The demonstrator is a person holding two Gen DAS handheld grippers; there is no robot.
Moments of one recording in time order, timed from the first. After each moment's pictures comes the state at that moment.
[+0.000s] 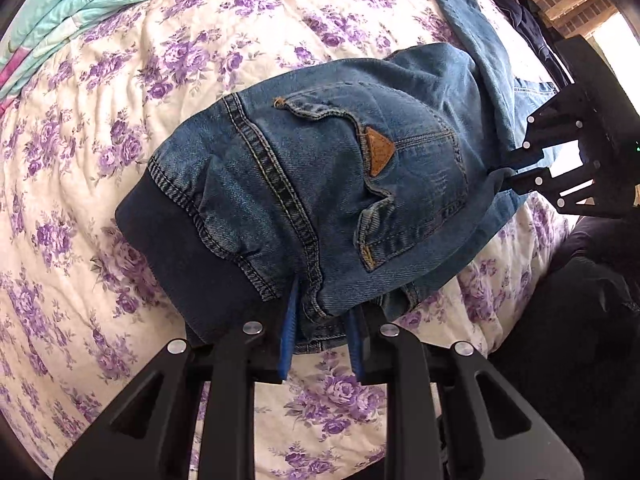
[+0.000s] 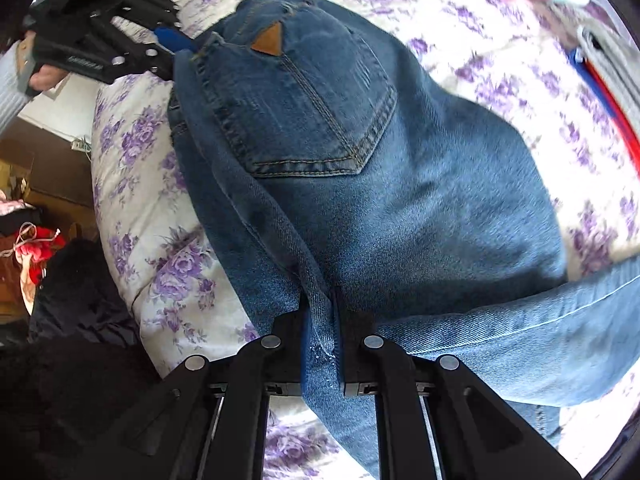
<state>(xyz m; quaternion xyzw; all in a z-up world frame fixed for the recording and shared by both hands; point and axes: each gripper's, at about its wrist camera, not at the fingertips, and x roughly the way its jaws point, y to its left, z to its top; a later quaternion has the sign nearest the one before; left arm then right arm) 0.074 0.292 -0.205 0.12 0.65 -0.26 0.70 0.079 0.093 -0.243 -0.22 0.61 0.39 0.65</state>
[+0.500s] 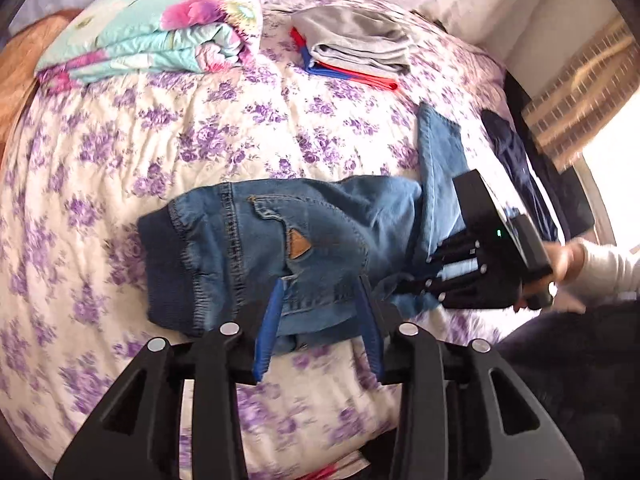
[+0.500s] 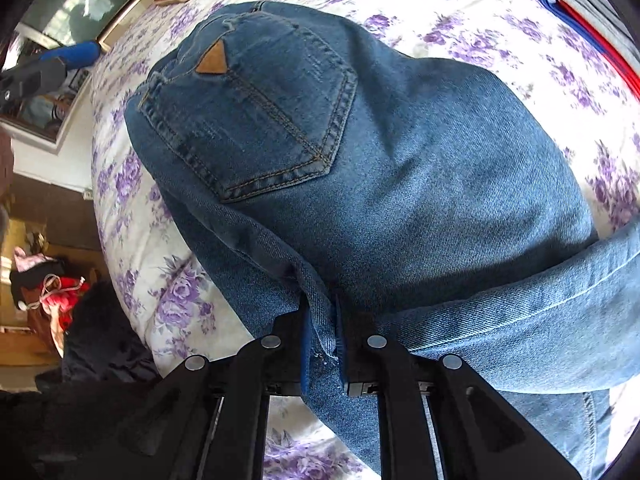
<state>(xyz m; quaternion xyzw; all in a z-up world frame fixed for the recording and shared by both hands) 0.034 0.287 -0.133 -0.08 0.55 -0.18 0.81 0.090 0.067 -0.257 -0.12 0.63 0.38 0.66</state>
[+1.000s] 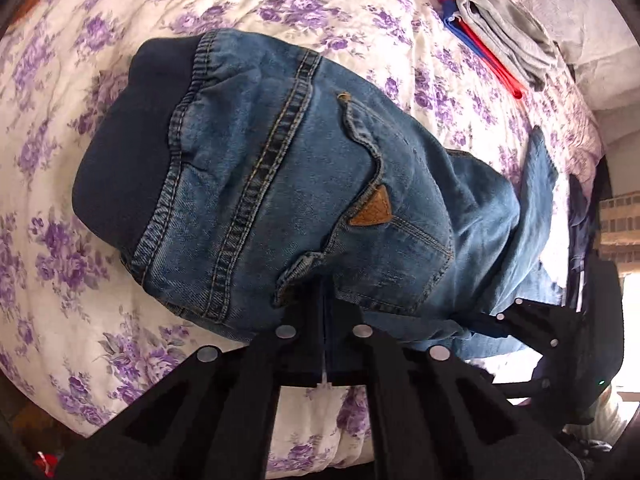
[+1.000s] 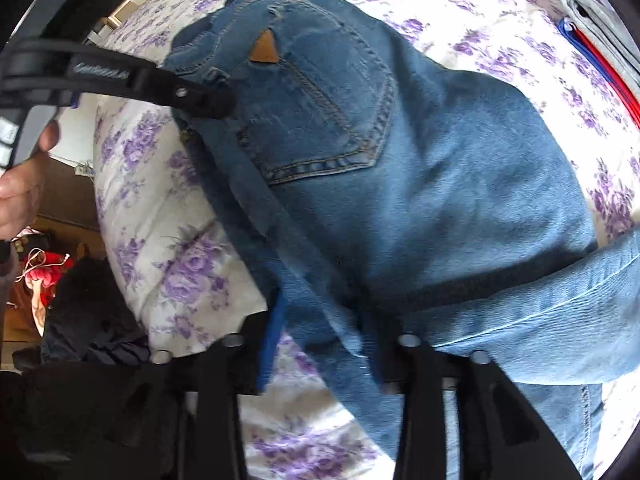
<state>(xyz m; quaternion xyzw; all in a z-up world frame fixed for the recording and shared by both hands) 0.051 0.286 -0.233 -0.23 0.65 -0.04 0.73 0.060 0.078 -0.240 -0.18 0.61 0.39 0.66</state>
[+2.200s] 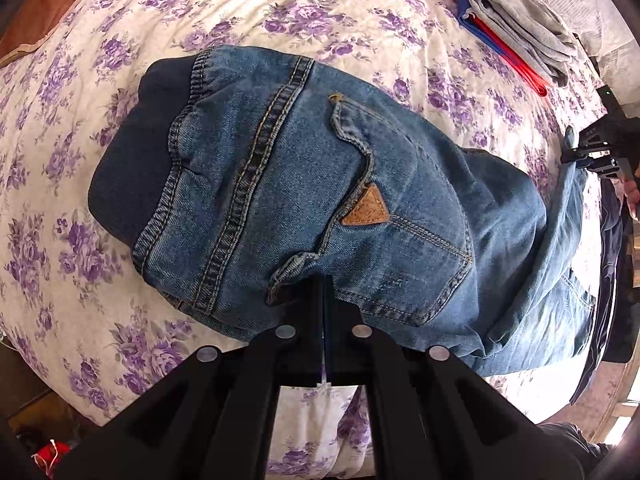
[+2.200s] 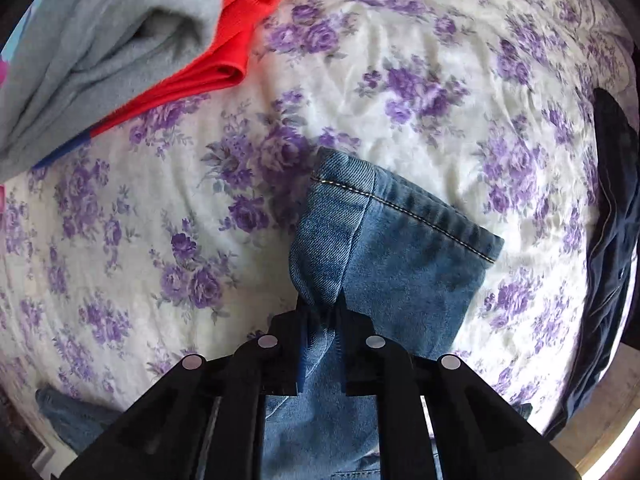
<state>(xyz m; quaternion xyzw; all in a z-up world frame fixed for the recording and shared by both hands) 0.070 0.242 -0.229 -0.15 0.65 0.02 0.75 0.365 -0.151 -0.219 0.07 0.73 -0.07 0.67</state>
